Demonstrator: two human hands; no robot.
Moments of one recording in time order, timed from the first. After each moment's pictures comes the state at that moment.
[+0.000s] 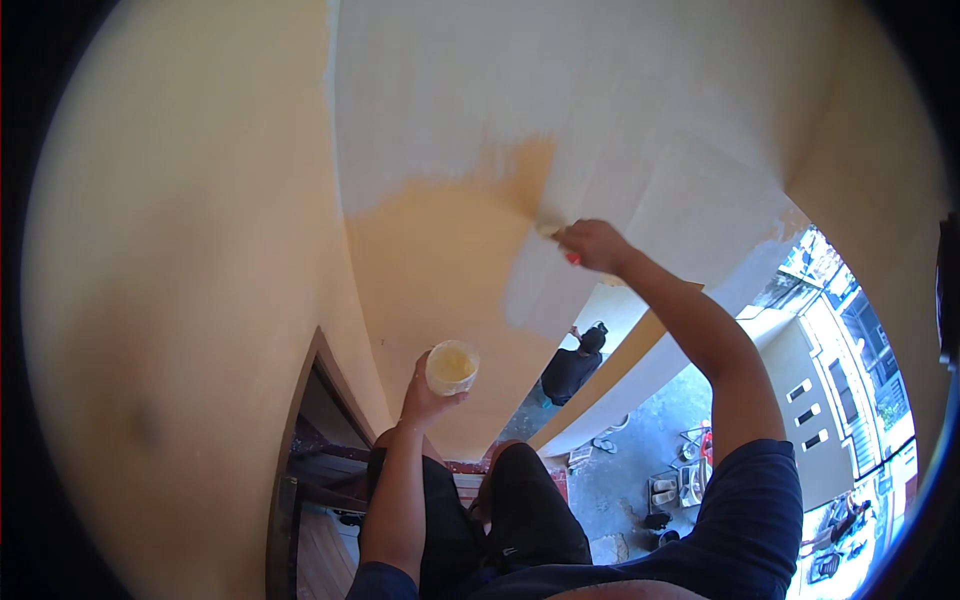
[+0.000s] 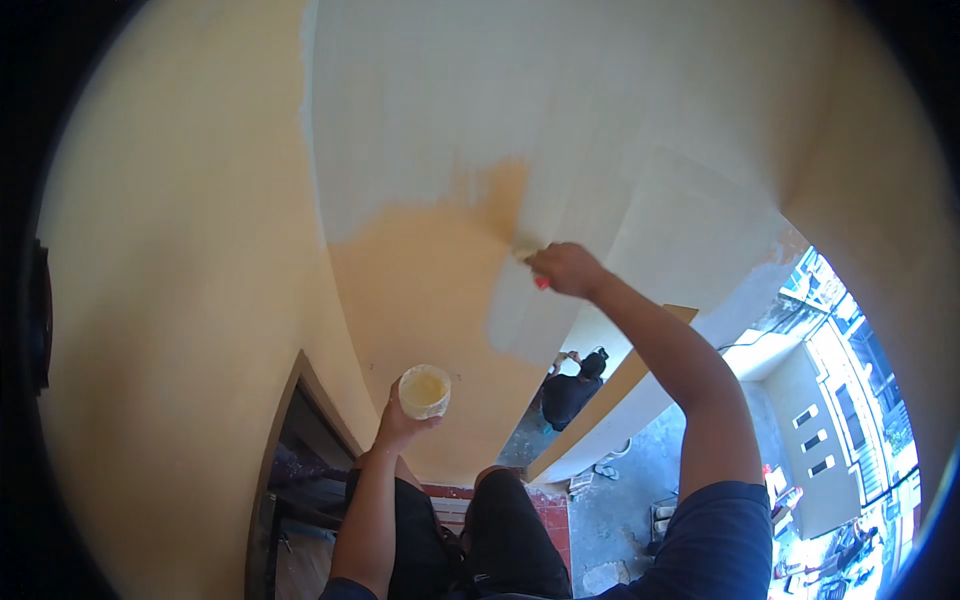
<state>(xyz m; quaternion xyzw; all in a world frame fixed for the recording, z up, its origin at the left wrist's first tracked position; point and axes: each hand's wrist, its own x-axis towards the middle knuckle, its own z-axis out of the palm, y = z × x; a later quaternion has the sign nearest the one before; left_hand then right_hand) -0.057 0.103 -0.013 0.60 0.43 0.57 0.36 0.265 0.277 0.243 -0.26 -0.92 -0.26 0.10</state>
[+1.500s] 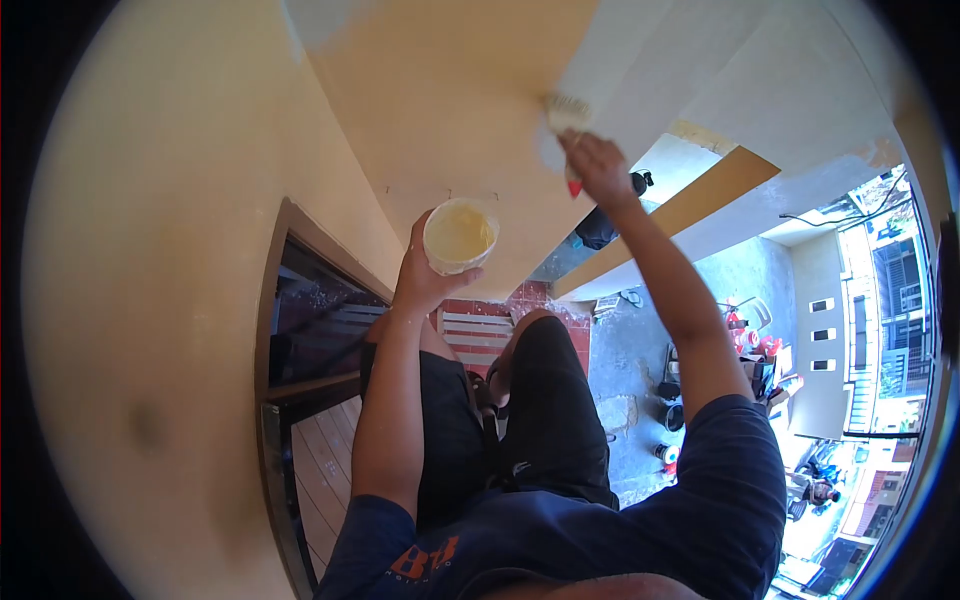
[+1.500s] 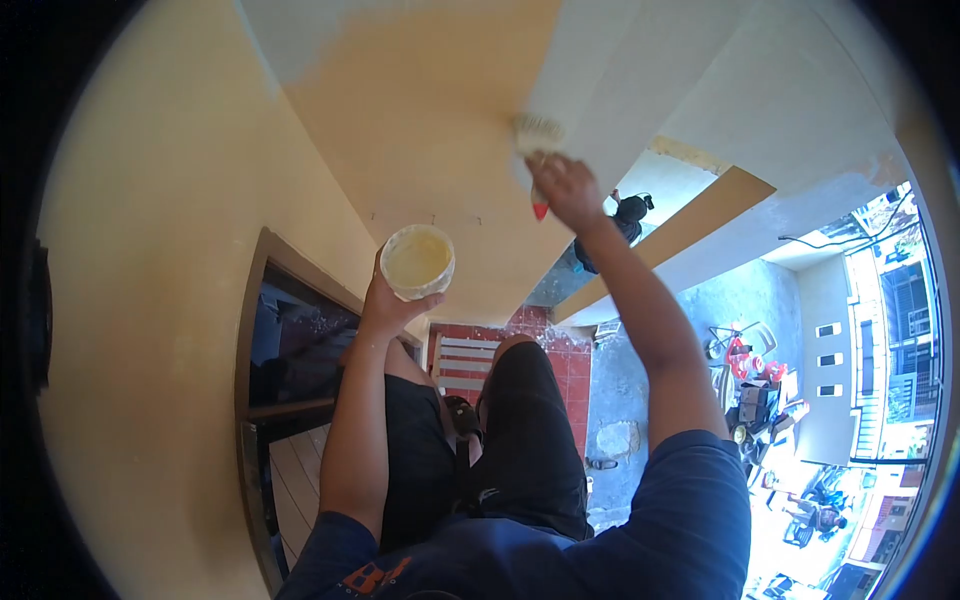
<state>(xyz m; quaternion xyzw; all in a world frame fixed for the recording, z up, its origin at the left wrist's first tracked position) -0.060 0.108 -0.022 0.59 0.44 0.55 0.40 0.242 0.274 0.019 -0.31 -0.86 -0.30 0.28</state>
